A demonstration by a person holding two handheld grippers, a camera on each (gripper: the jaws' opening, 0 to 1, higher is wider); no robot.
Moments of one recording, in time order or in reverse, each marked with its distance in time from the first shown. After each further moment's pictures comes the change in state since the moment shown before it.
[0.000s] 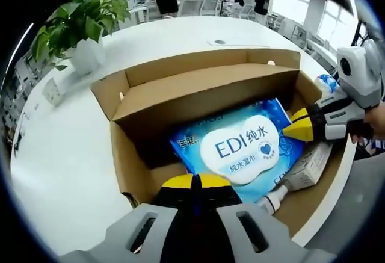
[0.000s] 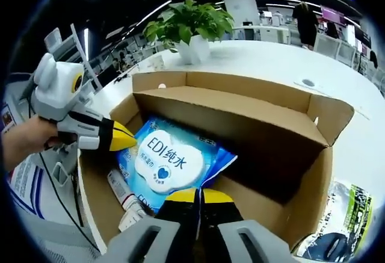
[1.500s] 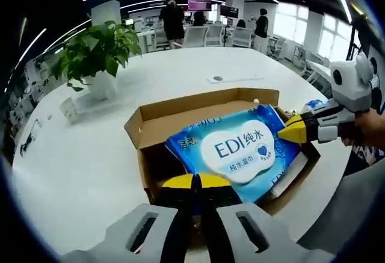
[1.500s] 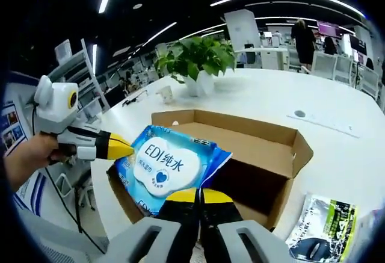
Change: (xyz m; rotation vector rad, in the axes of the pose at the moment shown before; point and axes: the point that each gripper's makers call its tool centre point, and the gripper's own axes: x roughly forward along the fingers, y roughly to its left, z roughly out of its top) left arm -0.072 -0.015 0.040 -0.024 -0.186 0.033; right arm -0.063 0.015 0.047 -0.006 -0.170 0.025
